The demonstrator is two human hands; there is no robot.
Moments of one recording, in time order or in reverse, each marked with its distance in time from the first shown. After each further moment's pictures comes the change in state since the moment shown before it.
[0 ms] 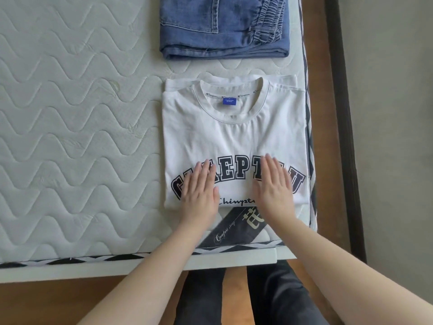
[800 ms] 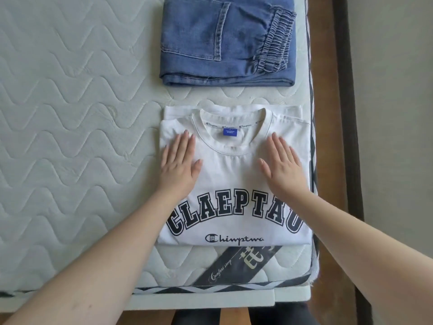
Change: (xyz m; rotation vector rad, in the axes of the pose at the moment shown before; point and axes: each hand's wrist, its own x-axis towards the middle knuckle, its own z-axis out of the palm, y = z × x) left_hand 0.142 -0.066 -0.019 0.088 -0.156 -0.046; right_hand 0.144 0.028 -0.037 -0.047 -0.167 -0.104
